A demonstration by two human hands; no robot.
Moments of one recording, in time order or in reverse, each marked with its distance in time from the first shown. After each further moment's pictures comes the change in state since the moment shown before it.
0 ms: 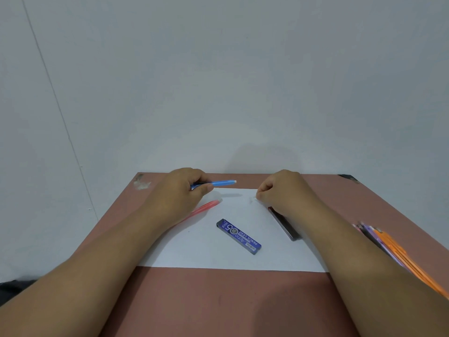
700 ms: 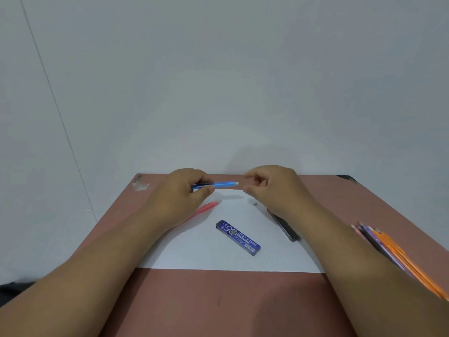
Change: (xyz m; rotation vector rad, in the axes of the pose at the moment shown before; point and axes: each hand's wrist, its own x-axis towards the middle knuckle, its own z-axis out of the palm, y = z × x) left_hand -0.002 0.002 0.001 -0.008 0.012 0.037; right_hand -0.001 -0.006 0.005 0.151 0.089 -0.170
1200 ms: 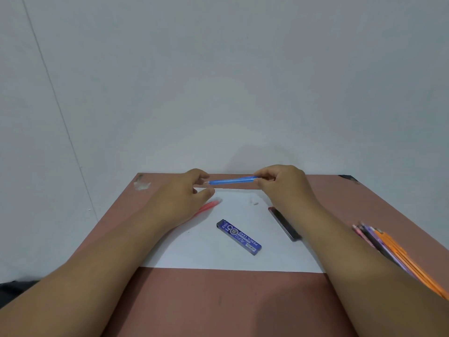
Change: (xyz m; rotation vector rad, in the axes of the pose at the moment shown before) left_hand 0.003 -0.009 0.006 0.051 -0.083 -0.187; right_hand 0.004 0.009 0.003 0.195 0.127 0.126
